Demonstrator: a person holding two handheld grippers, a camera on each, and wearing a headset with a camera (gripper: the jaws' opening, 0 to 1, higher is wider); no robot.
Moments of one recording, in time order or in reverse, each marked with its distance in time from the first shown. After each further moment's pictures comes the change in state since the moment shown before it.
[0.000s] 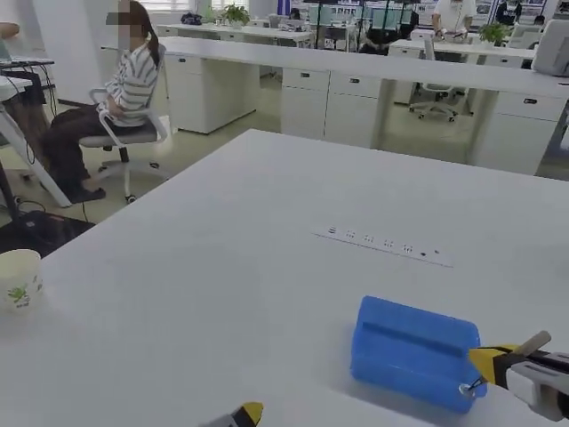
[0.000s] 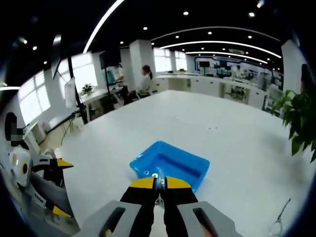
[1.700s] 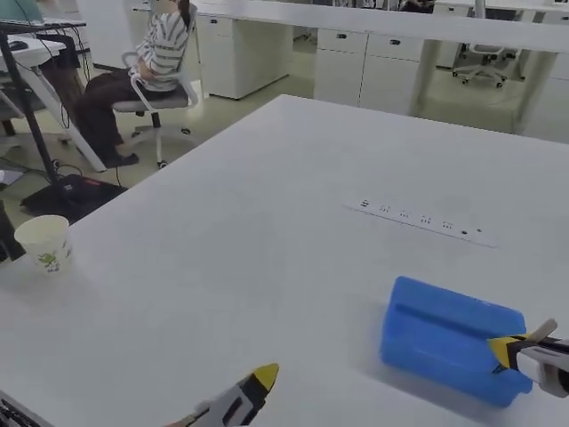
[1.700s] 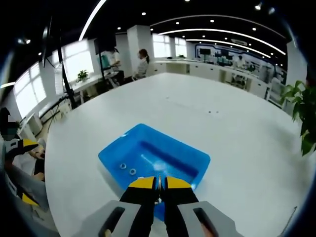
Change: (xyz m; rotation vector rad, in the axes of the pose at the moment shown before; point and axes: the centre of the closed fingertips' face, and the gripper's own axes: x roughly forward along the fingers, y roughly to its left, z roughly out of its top) left arm -0.013 0.024 0.015 -0.045 -0.100 0.112; right arm 0.074 -0.038 -0.038 -0.007 0.141 -0.012
